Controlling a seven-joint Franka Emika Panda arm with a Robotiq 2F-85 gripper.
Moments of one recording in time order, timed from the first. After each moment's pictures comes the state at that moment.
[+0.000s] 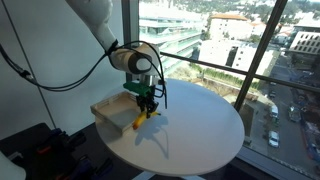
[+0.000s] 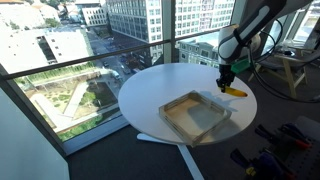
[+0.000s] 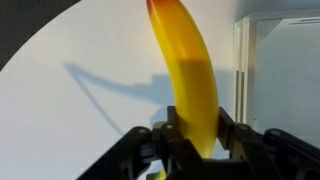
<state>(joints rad) -0.06 0.43 -0.15 -2.13 -0.08 2.40 -0.06</state>
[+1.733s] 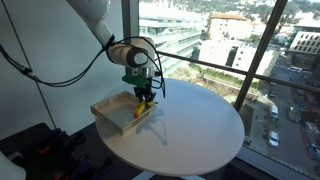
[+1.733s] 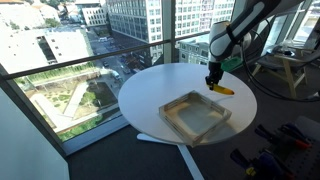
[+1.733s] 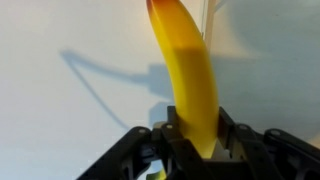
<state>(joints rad) -0.07 0.44 -0.06 -2.07 -0.07 2.43 -0.07</state>
